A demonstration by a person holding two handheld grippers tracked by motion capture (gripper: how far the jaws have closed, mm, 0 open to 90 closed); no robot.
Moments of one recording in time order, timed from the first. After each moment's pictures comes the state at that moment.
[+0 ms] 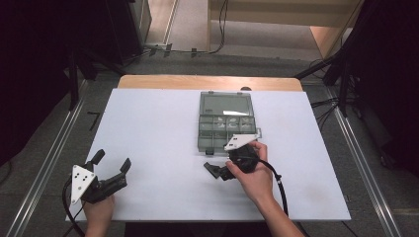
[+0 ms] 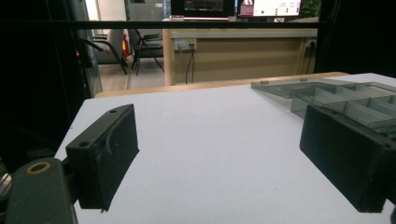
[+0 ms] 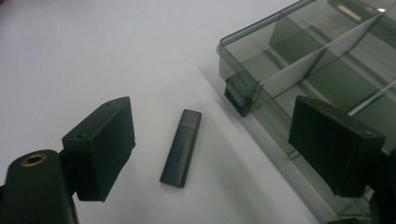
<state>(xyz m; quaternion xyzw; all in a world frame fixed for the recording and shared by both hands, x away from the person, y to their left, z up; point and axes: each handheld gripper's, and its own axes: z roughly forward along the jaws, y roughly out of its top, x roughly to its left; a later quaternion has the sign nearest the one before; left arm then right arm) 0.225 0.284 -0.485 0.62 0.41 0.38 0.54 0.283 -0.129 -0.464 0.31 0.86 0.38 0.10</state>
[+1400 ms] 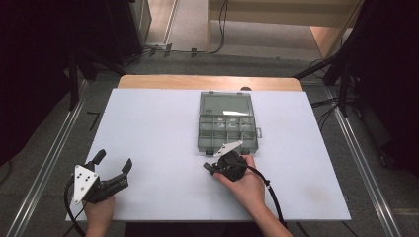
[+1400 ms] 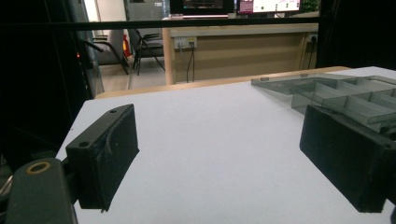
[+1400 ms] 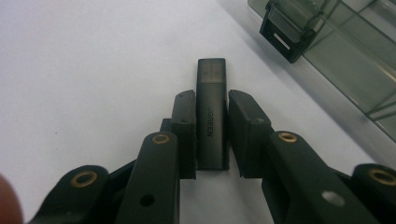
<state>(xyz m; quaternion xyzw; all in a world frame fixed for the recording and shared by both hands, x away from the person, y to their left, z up) 0.225 0.281 -0.485 0.63 0.41 0.38 0.54 0.282 -0.104 -0.500 0.36 0.88 0.31 0.05</state>
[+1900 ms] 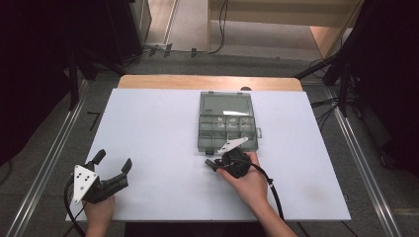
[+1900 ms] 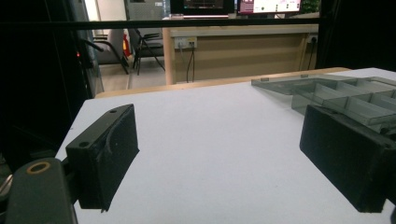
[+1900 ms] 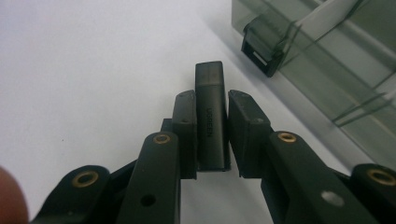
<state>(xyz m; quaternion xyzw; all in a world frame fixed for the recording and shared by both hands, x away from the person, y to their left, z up) 0.225 0.281 -0.485 0.63 0.41 0.38 0.54 0.285 -0.115 -0.487 0.36 0.87 0.33 0.06</state>
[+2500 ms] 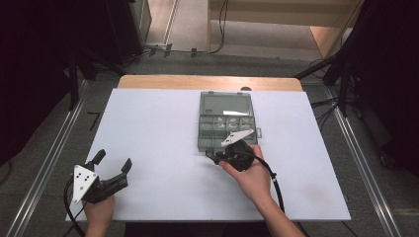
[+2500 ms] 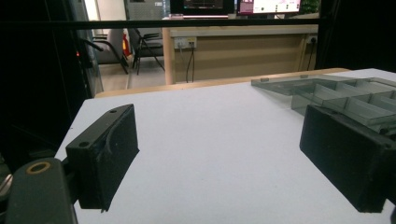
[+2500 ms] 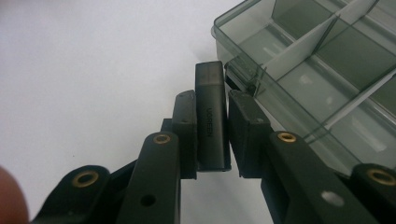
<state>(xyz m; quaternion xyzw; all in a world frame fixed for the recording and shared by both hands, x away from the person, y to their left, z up) 0.225 0.282 -0.485 0.63 0.41 0.38 0.54 0.294 -0.122 -0.465 0.36 0.86 0.35 0.06</state>
